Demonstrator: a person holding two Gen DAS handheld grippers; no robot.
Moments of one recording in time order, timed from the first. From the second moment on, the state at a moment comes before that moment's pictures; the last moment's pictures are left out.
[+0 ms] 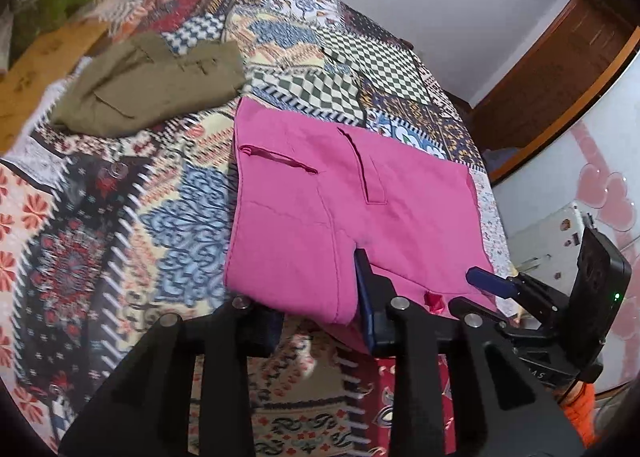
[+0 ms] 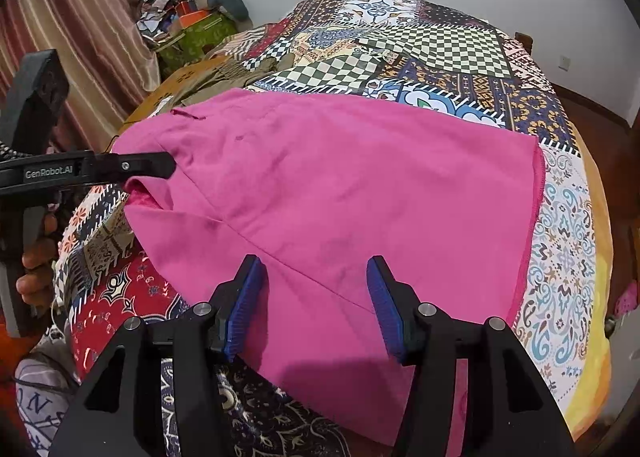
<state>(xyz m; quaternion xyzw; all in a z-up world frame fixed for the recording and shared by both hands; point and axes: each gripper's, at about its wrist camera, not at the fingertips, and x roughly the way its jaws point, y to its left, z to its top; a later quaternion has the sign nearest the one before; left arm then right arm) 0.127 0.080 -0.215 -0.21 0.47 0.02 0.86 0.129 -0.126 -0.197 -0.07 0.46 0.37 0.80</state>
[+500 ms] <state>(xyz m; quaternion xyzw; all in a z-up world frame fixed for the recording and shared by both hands) 0.089 0.090 -0.180 -0.09 0.43 0.09 0.90 0.130 -0.073 -0.180 -0.11 0.43 0.41 0.80</state>
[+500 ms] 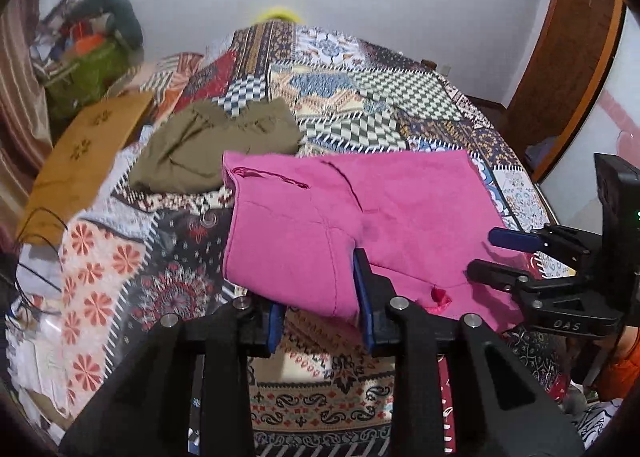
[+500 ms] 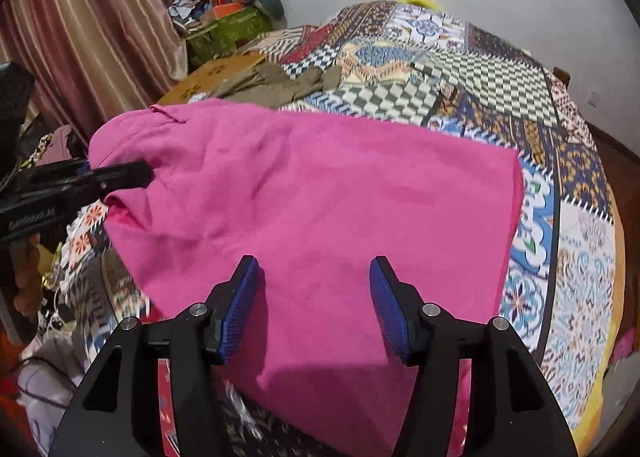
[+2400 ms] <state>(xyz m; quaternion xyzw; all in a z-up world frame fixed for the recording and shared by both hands) 0.169 -0.072 -0.180 0.07 0.48 -0.13 0.86 0.139 -0.204 -0.189 0.01 0.46 0.30 0.83</state>
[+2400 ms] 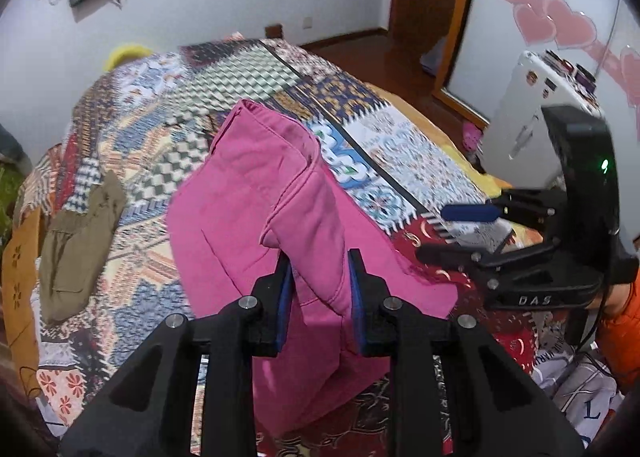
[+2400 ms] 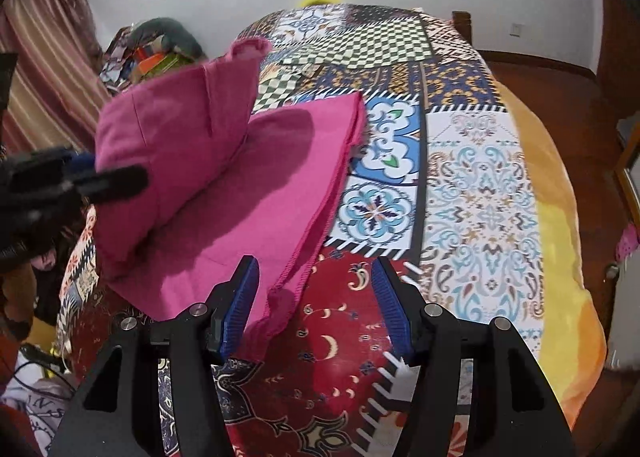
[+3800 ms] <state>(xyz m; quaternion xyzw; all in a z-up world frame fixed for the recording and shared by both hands) 0.139 0.002 -0.221 -0.01 0.52 -0.08 0.85 0.118 -0.176 -0.155 -0.02 0.43 0.32 0.84</state>
